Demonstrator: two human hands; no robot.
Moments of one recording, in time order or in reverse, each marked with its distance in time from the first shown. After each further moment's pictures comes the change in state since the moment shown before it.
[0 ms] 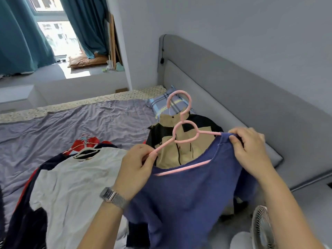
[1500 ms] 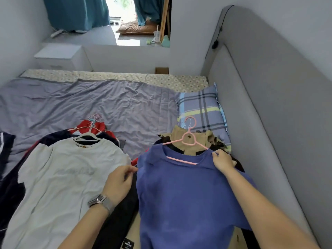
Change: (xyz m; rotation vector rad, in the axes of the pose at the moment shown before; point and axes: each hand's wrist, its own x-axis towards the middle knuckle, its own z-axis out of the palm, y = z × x) left_hand 0.190 -0.164 0.177 0.158 0.110 -0.703; right_hand 0.306 0.221 0.354 -0.051 -0.768 0.335
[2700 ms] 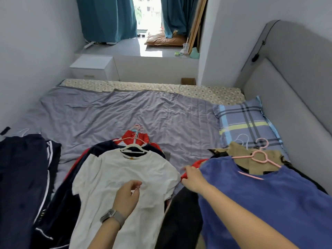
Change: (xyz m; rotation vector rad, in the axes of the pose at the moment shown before) left_hand 0.042 -0.220 -0.160 -0.154 0.001 -0.199; right_hand -0.138 -0.310 0.192 -0.151 -0.365 -0.372
